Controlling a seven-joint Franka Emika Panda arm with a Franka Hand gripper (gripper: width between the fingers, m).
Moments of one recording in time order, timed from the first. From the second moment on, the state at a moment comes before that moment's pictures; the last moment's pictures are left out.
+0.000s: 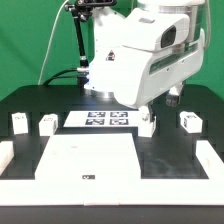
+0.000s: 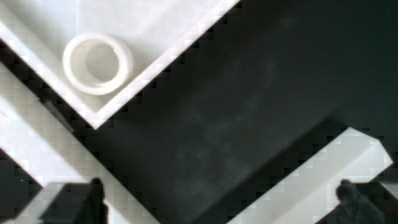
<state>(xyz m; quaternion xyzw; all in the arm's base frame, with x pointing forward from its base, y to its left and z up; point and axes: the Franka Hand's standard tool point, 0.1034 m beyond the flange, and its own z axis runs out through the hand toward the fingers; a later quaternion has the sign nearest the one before) 0.595 0.066 0.109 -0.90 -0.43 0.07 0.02</state>
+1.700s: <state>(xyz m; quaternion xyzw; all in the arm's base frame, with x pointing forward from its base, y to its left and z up) 0.548 0.029 0.076 -0.81 -0.59 0.02 0.02</state>
